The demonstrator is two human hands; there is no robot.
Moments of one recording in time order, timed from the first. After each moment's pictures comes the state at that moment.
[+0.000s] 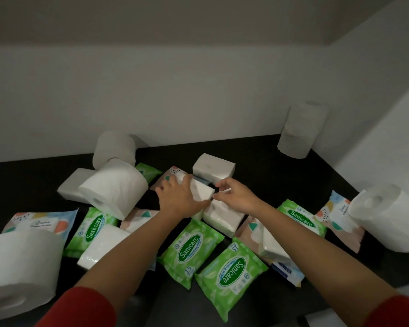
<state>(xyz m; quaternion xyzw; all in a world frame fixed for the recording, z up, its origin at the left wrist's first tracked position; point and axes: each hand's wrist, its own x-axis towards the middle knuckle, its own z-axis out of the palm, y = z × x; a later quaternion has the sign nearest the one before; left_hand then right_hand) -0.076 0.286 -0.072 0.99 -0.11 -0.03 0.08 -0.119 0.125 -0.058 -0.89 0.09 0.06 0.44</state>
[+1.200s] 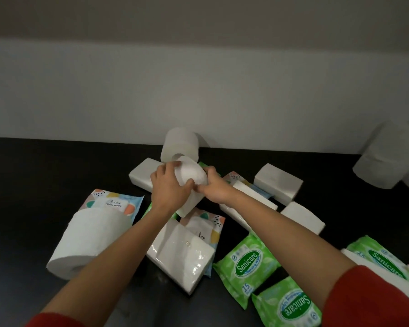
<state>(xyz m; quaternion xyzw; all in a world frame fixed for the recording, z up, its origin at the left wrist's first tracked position) -0.055 0.436 -0.049 0.92 0.06 0.11 0.37 -0.039 0.302 -0.036 -0.86 -0.05 0.17 0.48</state>
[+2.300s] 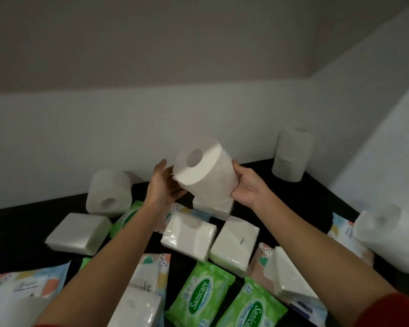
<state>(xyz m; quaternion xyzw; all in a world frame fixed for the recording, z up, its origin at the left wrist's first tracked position) -0.004 0.306 0.009 0.57 0.01 -0.17 0.81 -0.057 0.118 0.014 -0.39 0.14 -0.02 0.91</state>
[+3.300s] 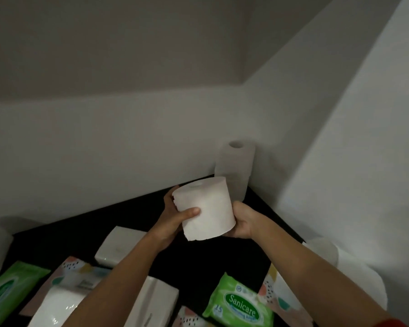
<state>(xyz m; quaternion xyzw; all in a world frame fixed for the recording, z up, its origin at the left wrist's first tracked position) 0.023 0.069 -0.049 0.59 -0.22 -0.28 0.73 -0.056 -0.097 -0.028 -0.43 0.29 0.10 0.85</state>
